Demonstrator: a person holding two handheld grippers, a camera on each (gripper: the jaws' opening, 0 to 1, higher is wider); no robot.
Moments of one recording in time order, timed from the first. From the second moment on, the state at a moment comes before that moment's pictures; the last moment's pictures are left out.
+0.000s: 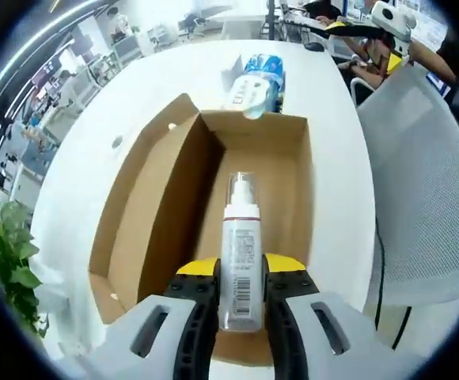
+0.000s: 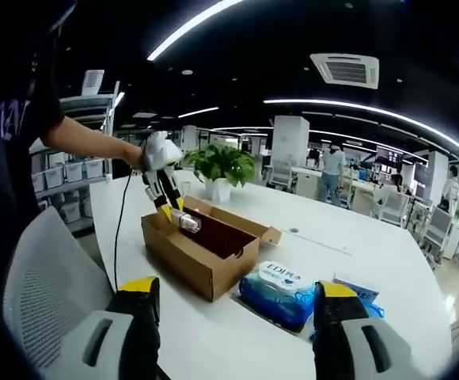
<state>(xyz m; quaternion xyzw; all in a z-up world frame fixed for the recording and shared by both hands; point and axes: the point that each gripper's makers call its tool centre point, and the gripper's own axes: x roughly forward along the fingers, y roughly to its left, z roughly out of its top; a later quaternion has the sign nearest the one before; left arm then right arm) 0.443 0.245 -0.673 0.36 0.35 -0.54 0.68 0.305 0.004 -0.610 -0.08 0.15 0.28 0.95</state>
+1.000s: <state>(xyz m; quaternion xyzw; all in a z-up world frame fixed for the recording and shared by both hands) 0.394 0.179 -0.640 0.36 0.30 -0.61 0.64 0.311 0.046 -0.598 -0.08 0.13 0.34 0.93</state>
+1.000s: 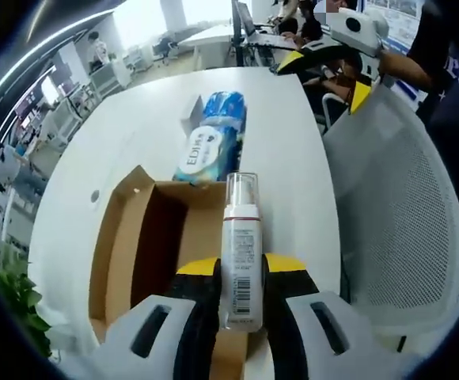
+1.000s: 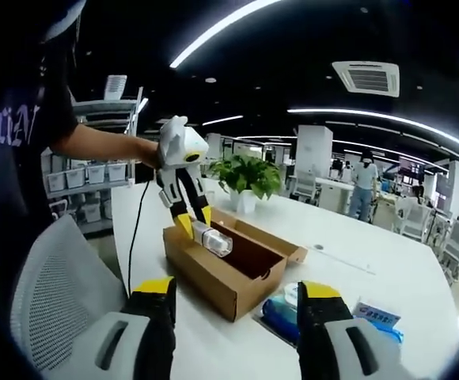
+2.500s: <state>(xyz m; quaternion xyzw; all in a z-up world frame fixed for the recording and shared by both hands) 0.323 0.109 -0.627 0.33 0.22 -0.73 0.56 0.308 0.076 -0.611 -0.09 0.14 0.42 0.89</state>
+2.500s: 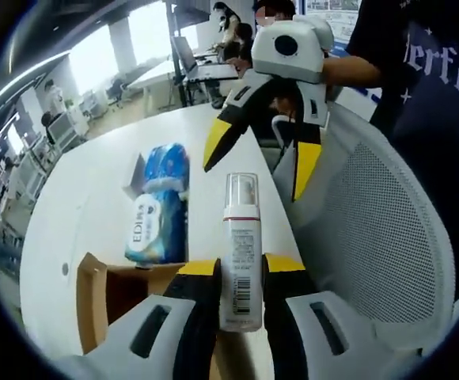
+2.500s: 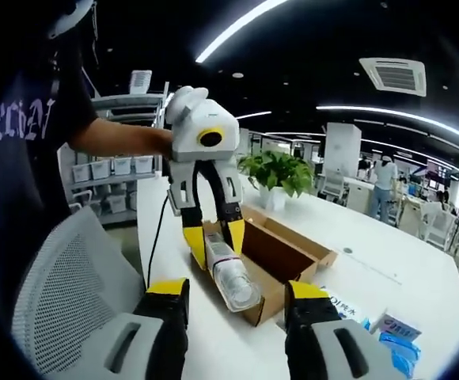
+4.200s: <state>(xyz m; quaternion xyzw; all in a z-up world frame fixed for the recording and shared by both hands) 0.316 0.095 -0.642 0.35 0.17 -0.74 0.55 0.295 0.080 -0.622 -0.16 0.19 0.47 0.85</state>
